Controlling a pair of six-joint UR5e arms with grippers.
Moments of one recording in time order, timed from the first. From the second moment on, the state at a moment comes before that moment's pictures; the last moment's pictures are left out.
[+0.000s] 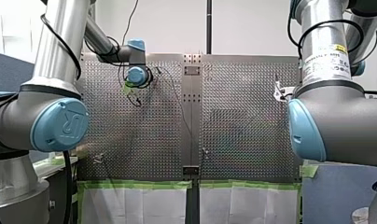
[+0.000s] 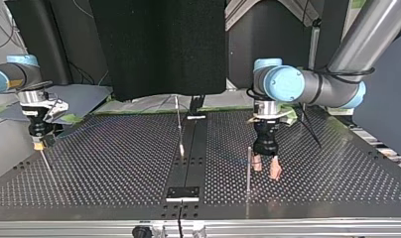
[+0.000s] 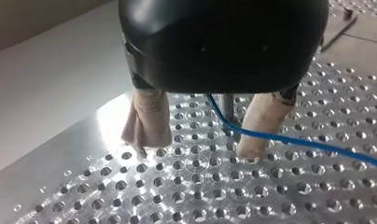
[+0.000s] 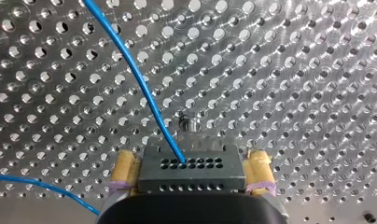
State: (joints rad) left arm -0.20 -1.78 -1.69 -2.64 -1.76 -2.29; right arm 1.52 -1.04 1.44 -0.45 1.18 1.56
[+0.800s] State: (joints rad) left arm -0.22 -1.72 -1.70 -2.77 -1.76 -2.37; right arm 1.52 -1.04 1.44 -0.44 1.18 1.55
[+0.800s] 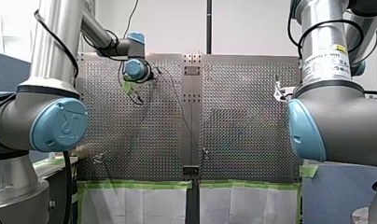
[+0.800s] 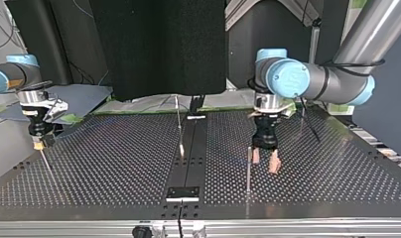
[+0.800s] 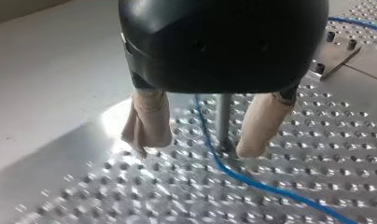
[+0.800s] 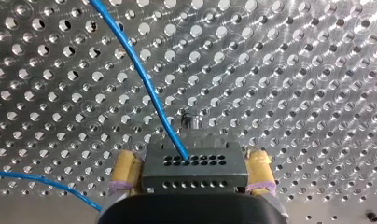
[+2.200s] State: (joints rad) left arm -0.21 -1.46 -1.83 -2.91 -1.66 -2.18; right arm 1.52 -1.04 1.44 -0.44 1.18 1.56
